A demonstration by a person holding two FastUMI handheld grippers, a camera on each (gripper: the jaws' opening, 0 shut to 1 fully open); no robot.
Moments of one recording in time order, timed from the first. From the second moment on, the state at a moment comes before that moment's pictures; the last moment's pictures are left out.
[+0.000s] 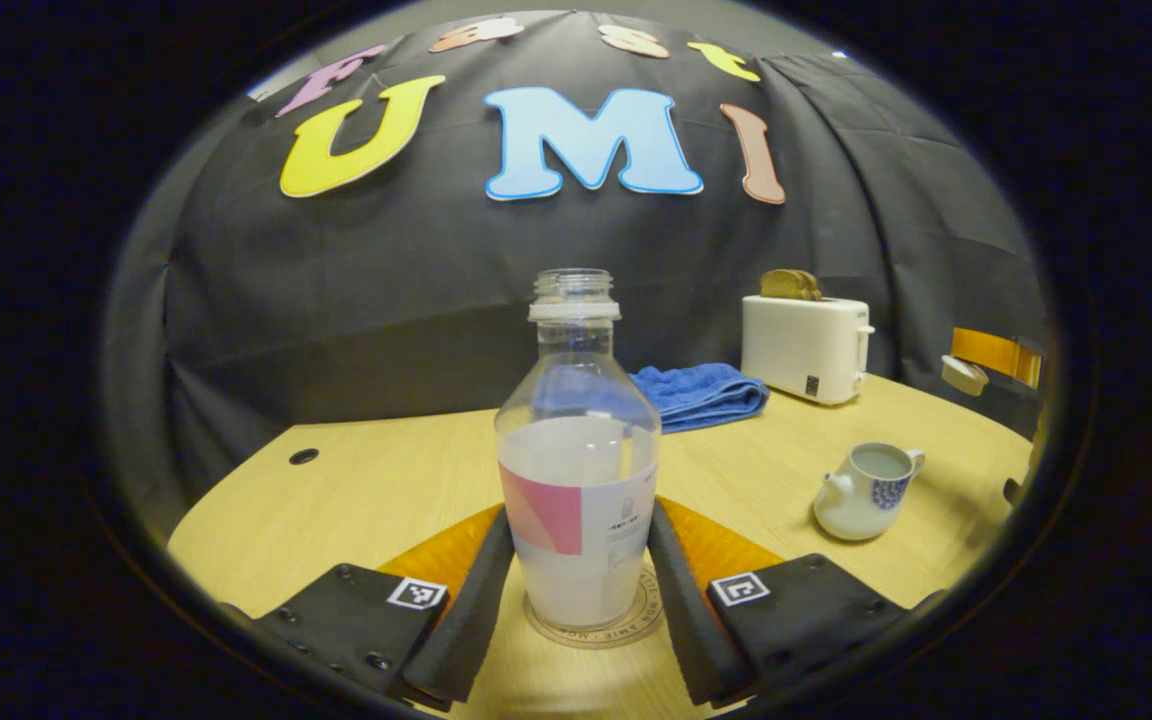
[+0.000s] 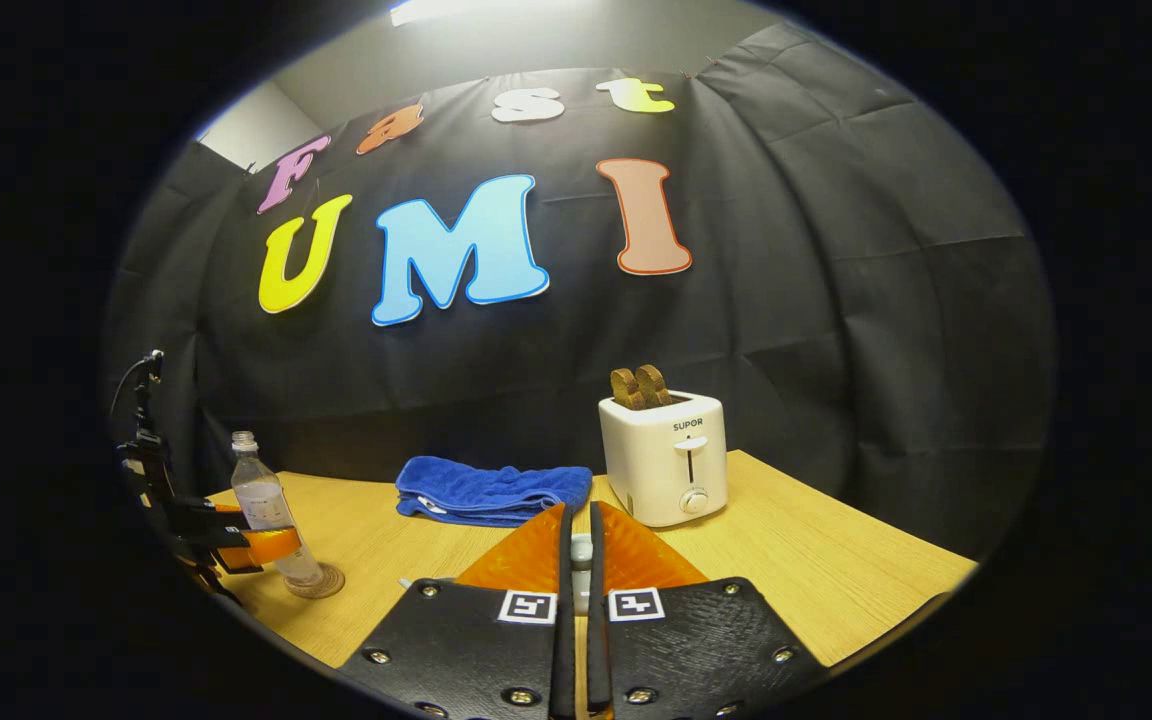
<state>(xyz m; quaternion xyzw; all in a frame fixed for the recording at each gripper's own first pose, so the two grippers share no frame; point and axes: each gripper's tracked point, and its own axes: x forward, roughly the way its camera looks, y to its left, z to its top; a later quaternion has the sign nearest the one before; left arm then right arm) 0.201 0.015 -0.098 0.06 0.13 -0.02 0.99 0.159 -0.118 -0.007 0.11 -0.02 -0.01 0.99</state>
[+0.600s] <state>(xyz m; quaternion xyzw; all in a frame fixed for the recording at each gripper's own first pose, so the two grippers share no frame) 0.195 0.005 -0.111 0.04 0.16 -0.04 0.99 0.161 -0.110 -0.009 0.10 -0.02 -0.01 0.99</state>
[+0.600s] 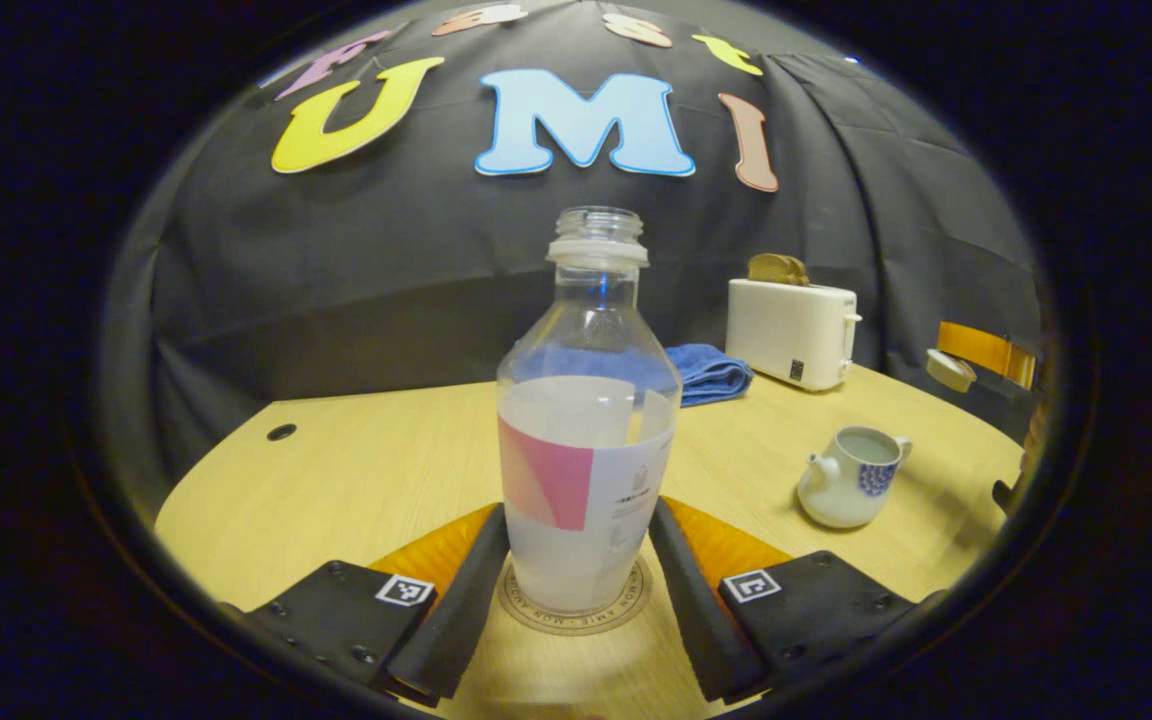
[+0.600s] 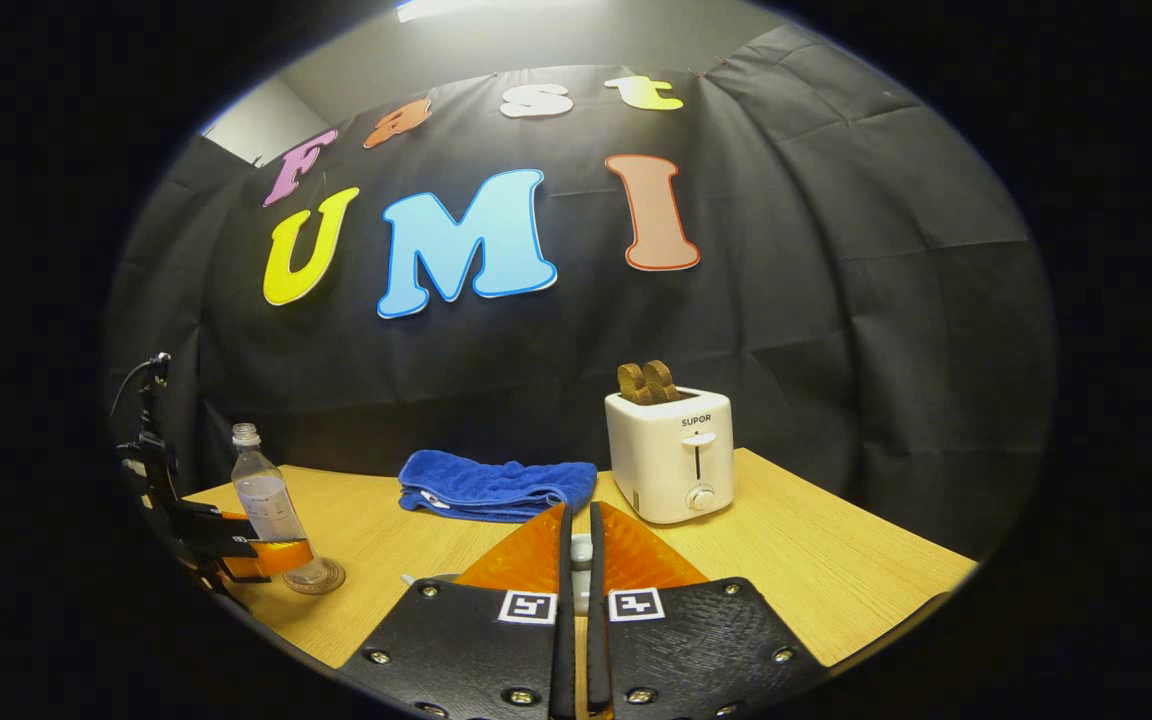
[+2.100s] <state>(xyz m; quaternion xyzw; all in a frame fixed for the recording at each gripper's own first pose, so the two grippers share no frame) 0.136 0.008 -0.059 -0.01 0.08 -0.06 1.00 0.184 -0.028 -0.017 0.07 0.01 0.06 1.00</state>
